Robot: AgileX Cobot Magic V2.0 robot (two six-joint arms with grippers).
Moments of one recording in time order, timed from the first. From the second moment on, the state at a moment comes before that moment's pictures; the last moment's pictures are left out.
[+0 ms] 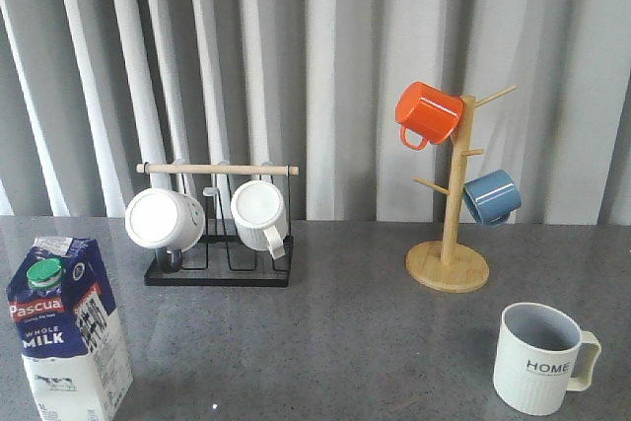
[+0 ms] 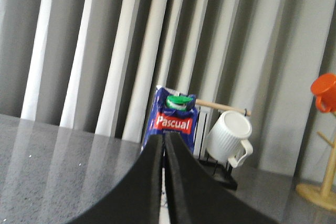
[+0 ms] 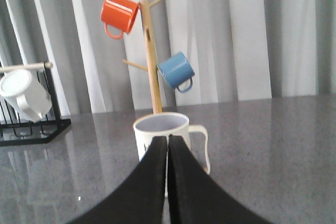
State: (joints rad) left arm 0.01 -0.01 0.03 -0.03 -0.22 -0.25; right arm 0.00 0.00 -0.06 0.15 0.03 -0.04
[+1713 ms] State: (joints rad) left arm 0.01 0.31 -0.66 -0.16 0.52 -0.07; right arm 0.00 0.43 -0.52 0.21 0.05 -0.14
